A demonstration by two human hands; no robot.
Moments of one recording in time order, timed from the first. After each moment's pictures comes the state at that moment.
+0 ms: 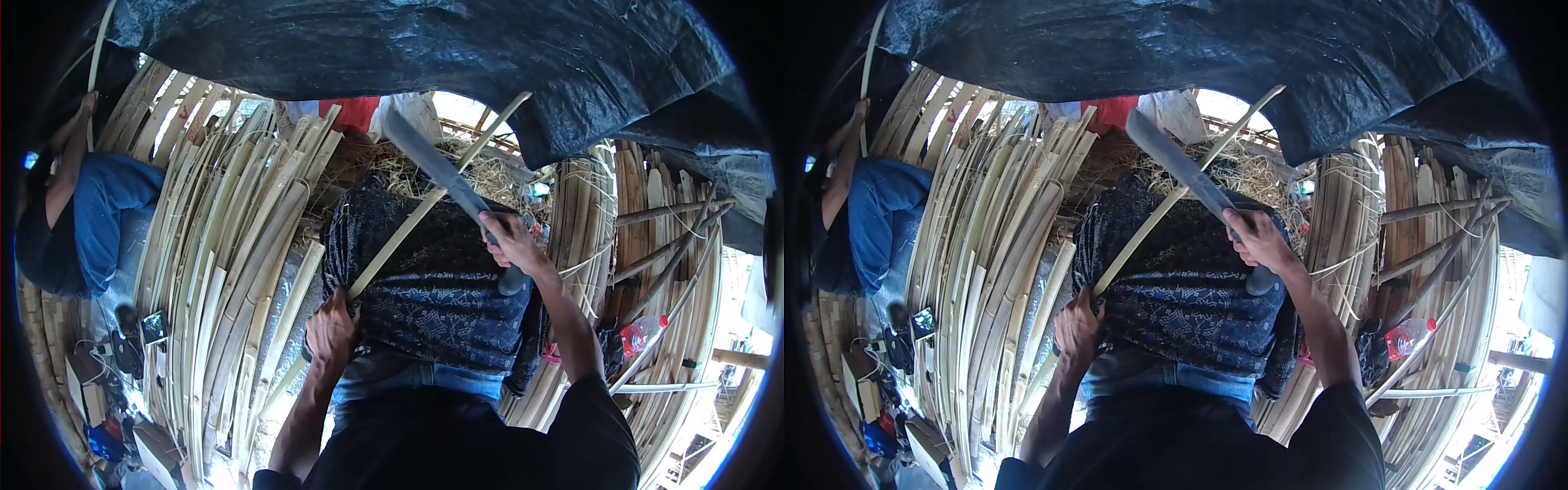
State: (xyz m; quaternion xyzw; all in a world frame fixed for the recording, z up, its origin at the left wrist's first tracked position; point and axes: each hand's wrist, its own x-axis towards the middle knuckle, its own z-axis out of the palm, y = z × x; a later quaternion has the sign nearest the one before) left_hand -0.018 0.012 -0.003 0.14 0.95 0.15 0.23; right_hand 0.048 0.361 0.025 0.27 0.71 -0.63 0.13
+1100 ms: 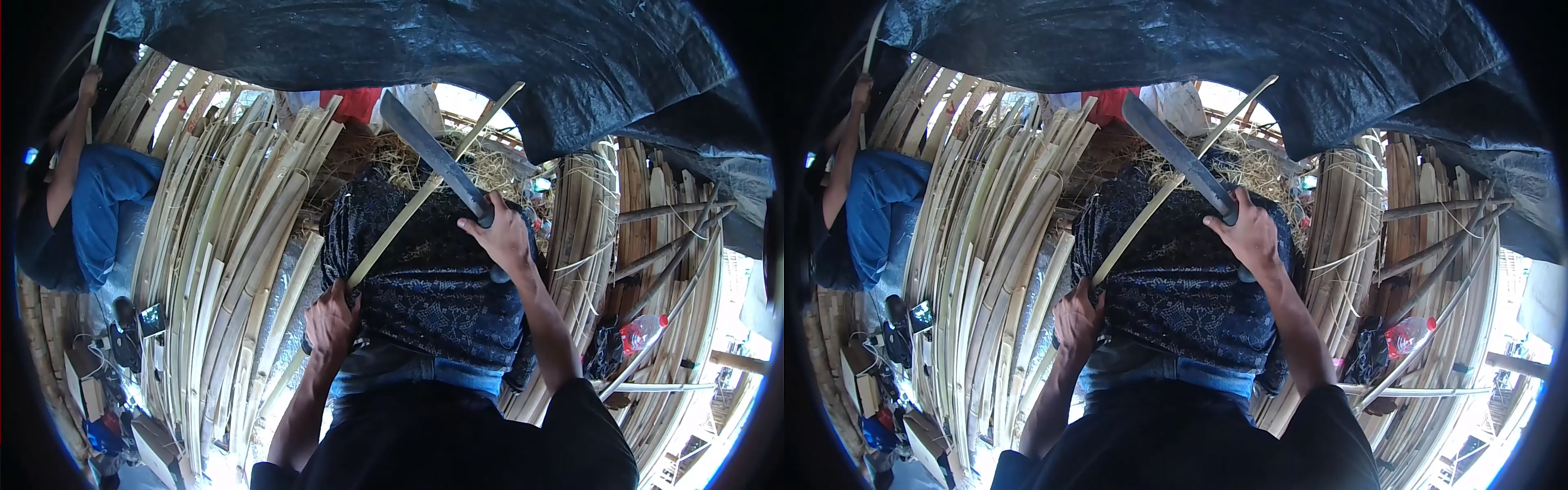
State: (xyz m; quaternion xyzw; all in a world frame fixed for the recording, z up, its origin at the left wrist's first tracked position) left_hand -0.017 0.011 -0.006 0.18 0.95 0.21 0.18; right_hand 0.033 0.334 0.006 0.22 0.94 -0.25 -0.06
